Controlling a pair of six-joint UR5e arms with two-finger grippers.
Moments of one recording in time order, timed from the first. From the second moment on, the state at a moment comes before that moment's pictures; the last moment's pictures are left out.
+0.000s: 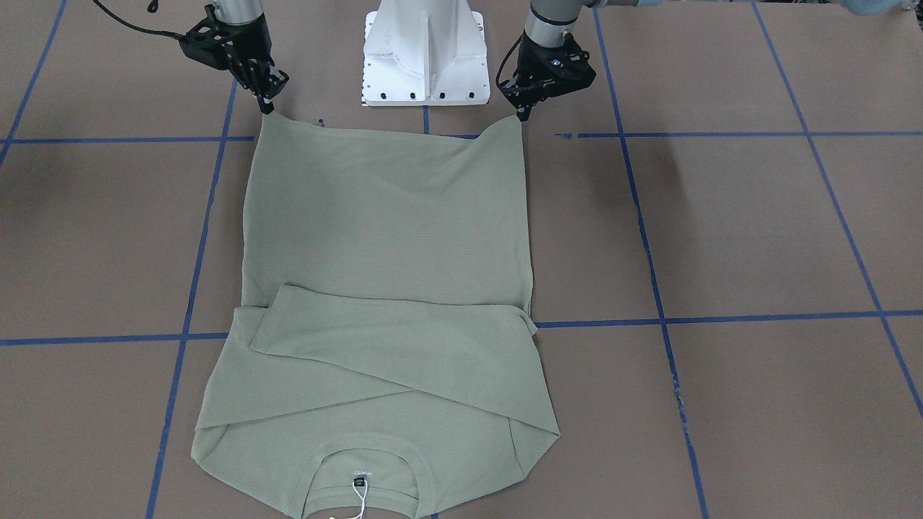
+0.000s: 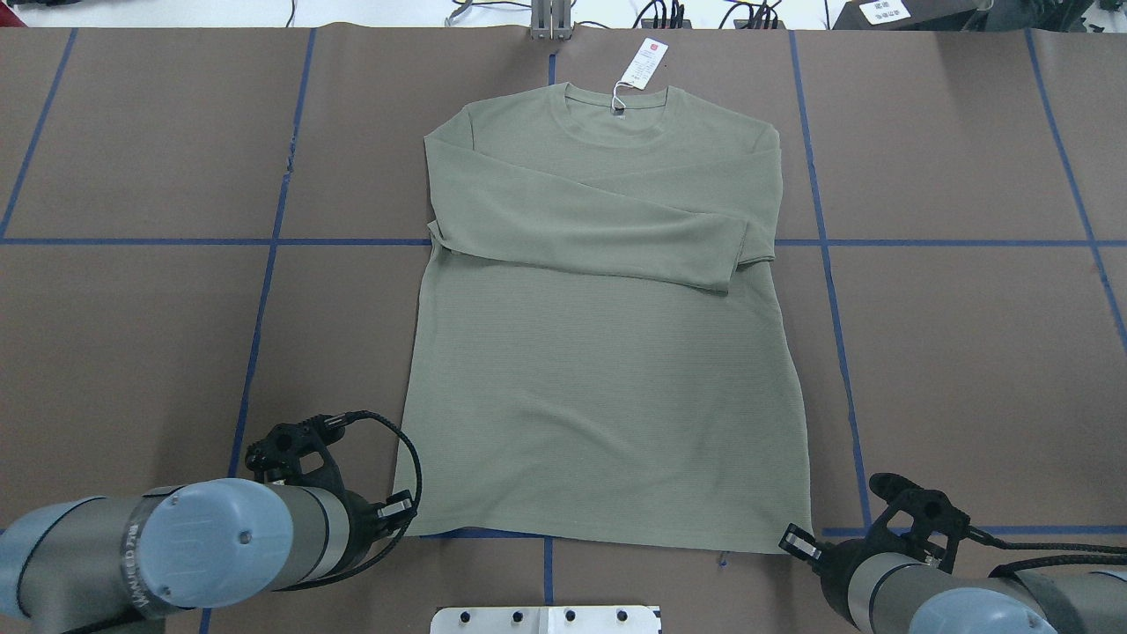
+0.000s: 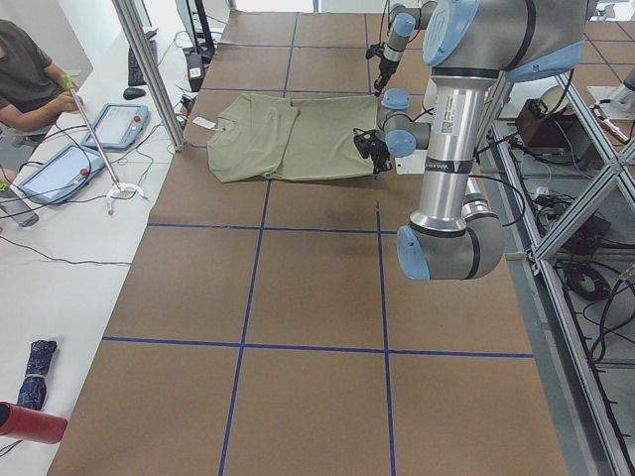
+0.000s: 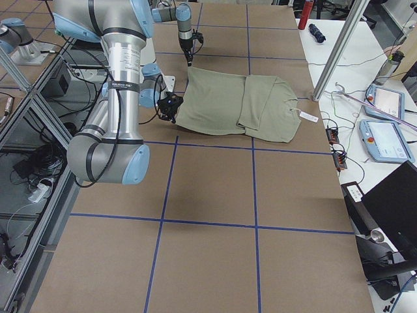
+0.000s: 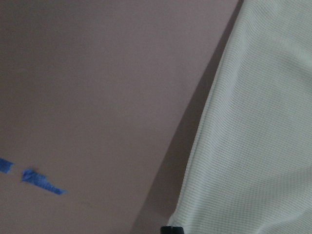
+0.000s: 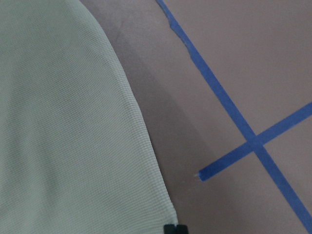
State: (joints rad) left arm -0.16 -1.78 -2.17 -1.66 -1.62 -1.89; right arm -0.01 -1.70 2.30 -1.43 1.36 2.15
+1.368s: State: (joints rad) left arm -0.34 -1.82 -2.30 -1.65 -1.62 -1.84; right arm 0.33 -1.58 2.48 -1.59 1.59 1.88
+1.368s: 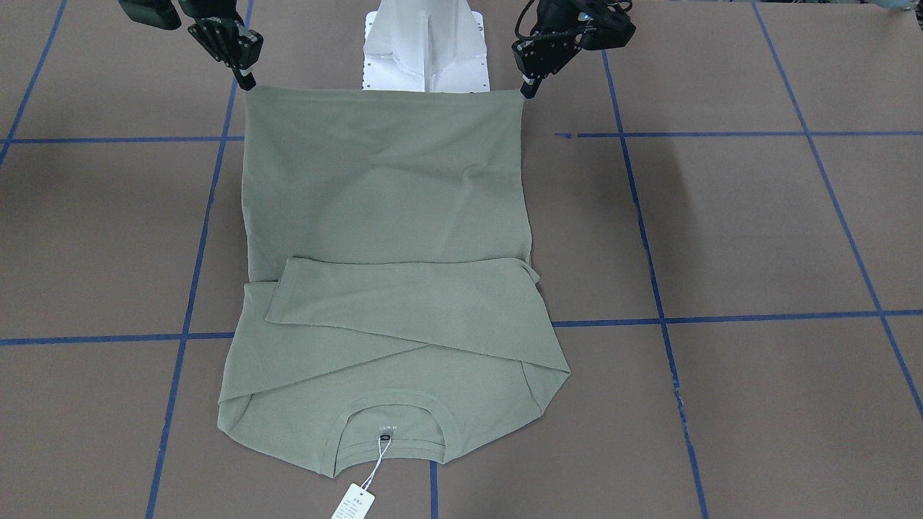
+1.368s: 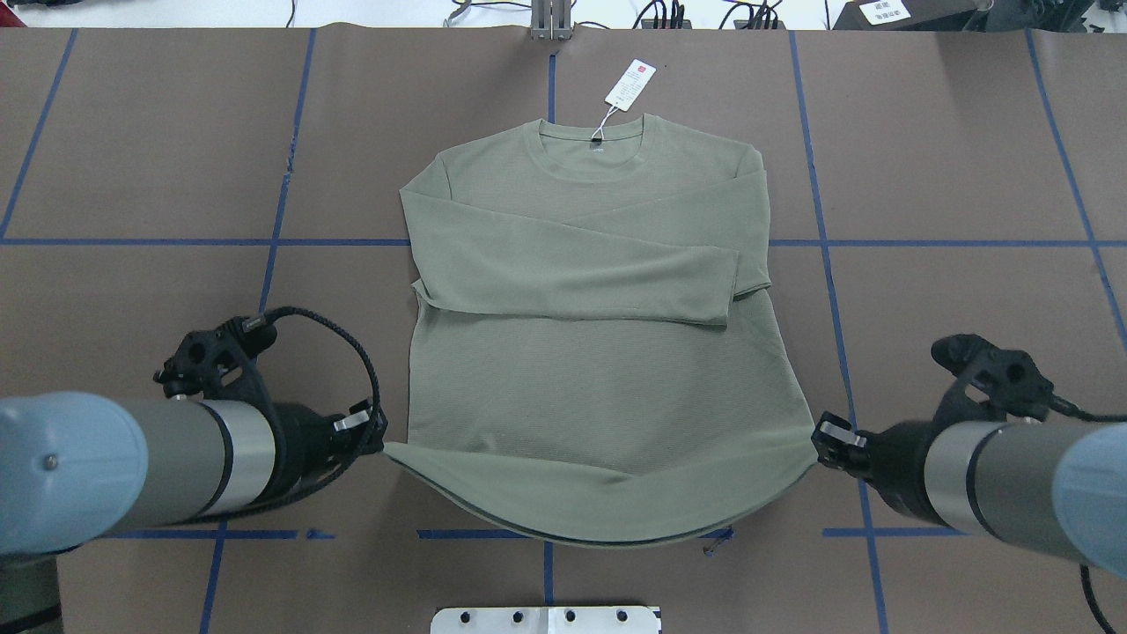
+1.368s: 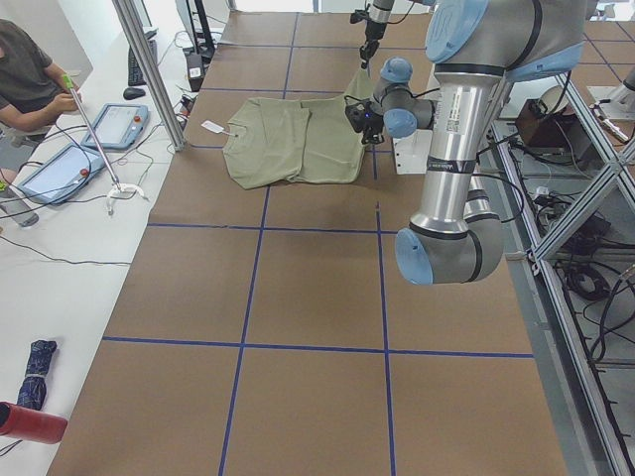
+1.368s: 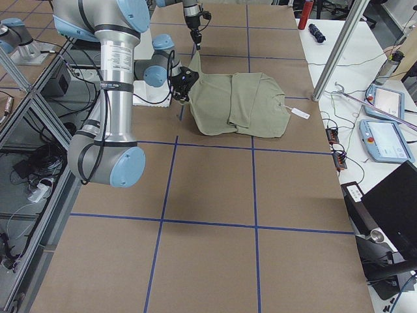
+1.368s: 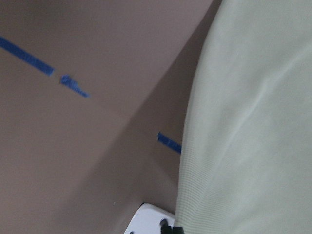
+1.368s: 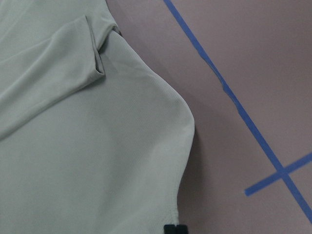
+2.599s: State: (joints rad) left arm -0.76 -2.12 -1.60 -2.01 -1.63 -1.48; right arm 0.84 -0.99 1.58 -1.51 1.77 1.32
